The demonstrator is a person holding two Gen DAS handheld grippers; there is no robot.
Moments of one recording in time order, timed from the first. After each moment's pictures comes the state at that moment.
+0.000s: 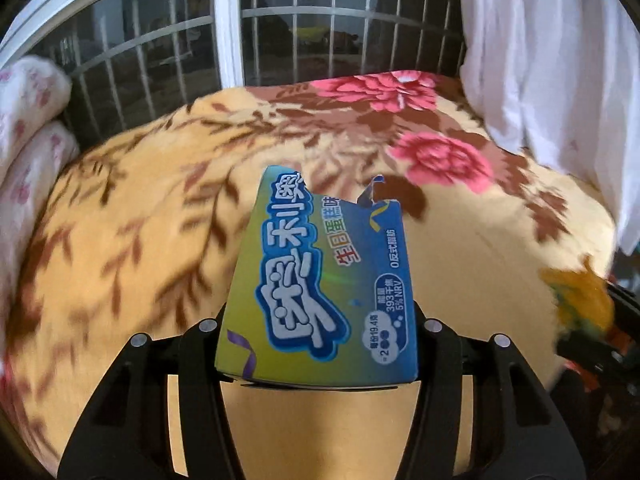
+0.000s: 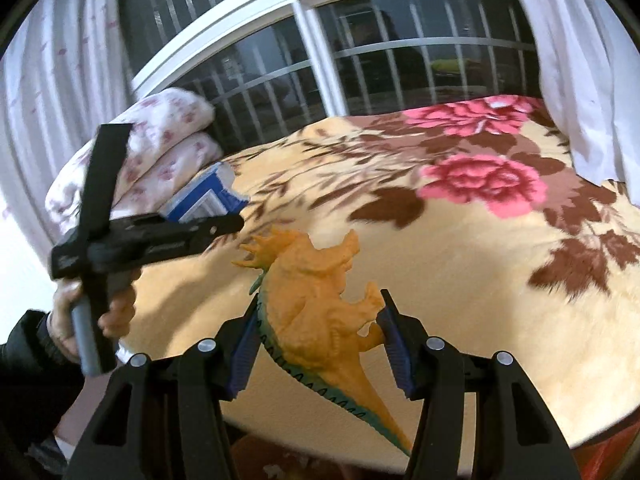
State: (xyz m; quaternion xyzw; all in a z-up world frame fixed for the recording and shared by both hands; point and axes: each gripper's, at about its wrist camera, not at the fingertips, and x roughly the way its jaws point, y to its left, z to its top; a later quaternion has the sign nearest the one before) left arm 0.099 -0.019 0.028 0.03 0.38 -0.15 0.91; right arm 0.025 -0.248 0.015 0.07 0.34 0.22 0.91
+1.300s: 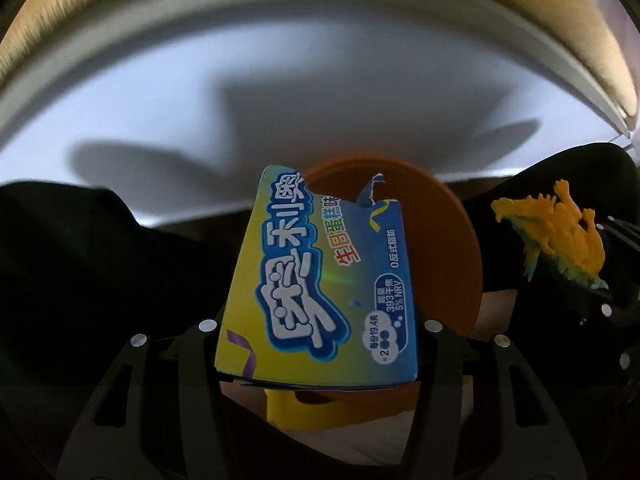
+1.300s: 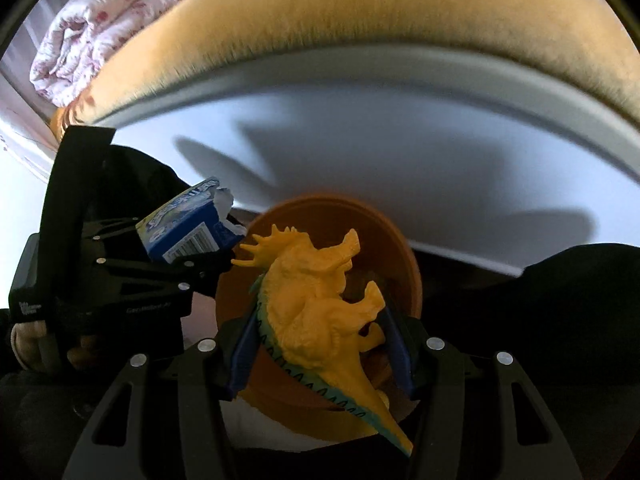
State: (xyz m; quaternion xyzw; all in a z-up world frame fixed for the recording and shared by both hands) left arm -0.065 0.002 -0.186 0.00 0.63 -0.11 0.77; right arm -0.092 -0.189 -0.149 0.00 0.58 0.23 0.78
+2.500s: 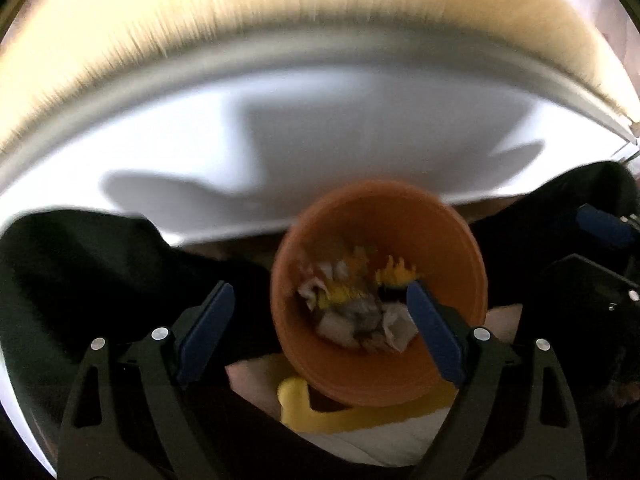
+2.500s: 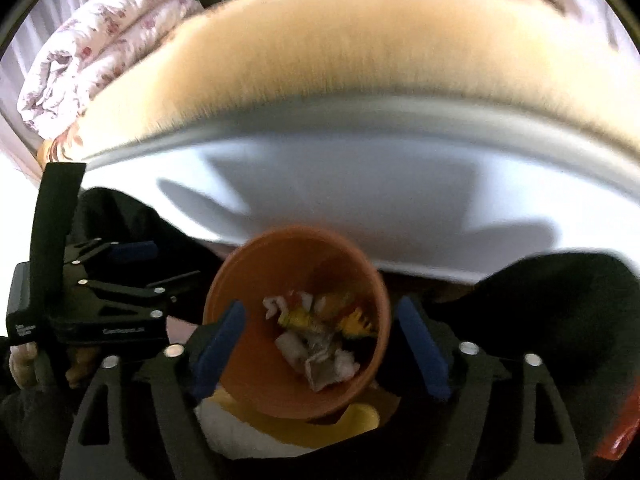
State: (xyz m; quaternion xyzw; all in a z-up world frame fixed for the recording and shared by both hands) left arm -0.068 -0.010 -0.147 0.03 0.57 -0.08 0.81; right arm -0.097 -0.211 -0.109 0.02 0.52 0.17 0.84
